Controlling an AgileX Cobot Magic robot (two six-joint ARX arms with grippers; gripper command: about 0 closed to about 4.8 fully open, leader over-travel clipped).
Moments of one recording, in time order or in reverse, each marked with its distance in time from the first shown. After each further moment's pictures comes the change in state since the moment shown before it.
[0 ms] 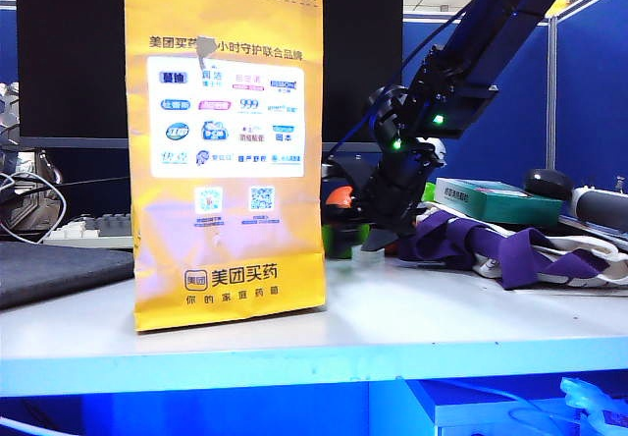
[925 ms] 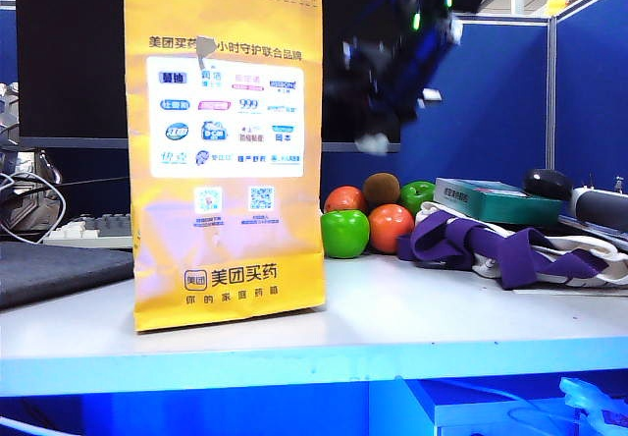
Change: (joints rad) left arm 0.000 0.000 0.000 -0.004 -0.021 0.005; right arm -0.071 0.003 0.581 -0.431 -0.067 0.023
